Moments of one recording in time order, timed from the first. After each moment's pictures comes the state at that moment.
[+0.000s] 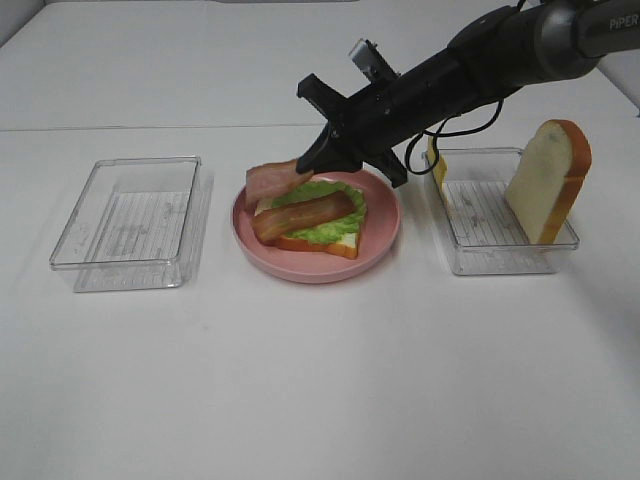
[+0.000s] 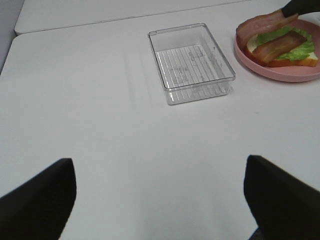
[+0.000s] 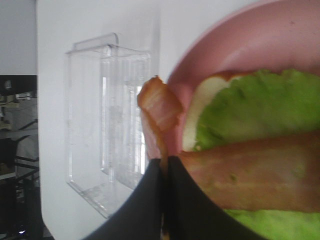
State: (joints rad) left arm -0.10 -0.01 -0.50 -0.02 1.06 0.03; right arm 0.31 2.28 -1.63 1.09 0.73 -0.33
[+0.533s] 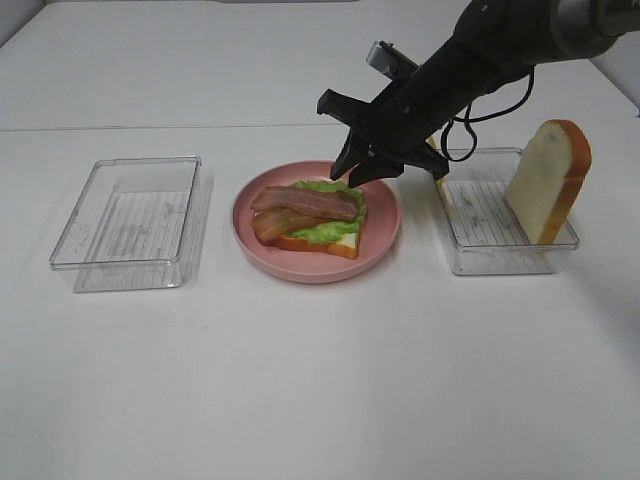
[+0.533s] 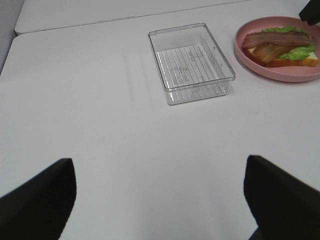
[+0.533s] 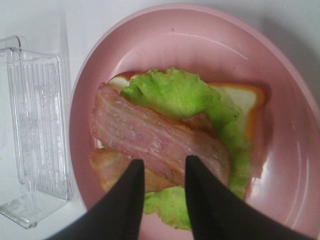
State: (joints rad) left arm -0.10 -0.01 -0.50 -0.02 1.06 0.03; right arm 0.31 2.22 -1.63 0.70 0.69 -0.05
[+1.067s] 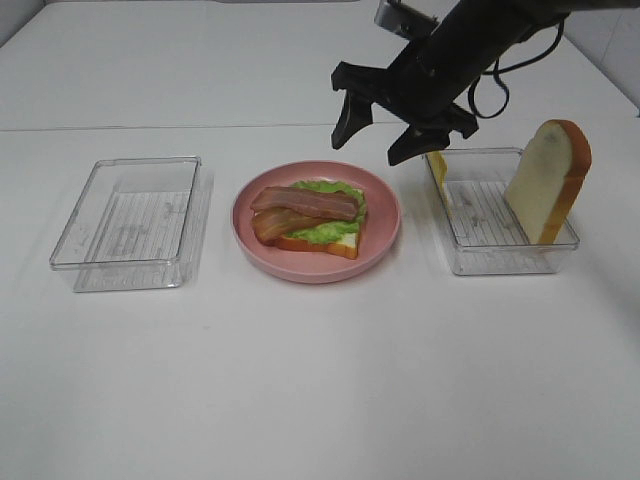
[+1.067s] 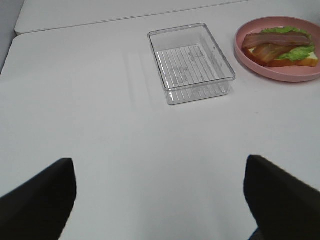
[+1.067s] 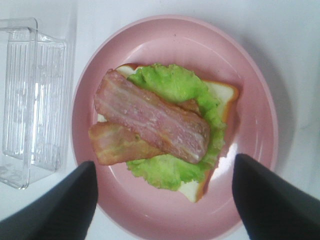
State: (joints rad) left arm -0.10 -0.01 -0.50 -0.02 1.06 0.03; right arm 0.31 2.09 -1.63 0.52 0.78 -0.06
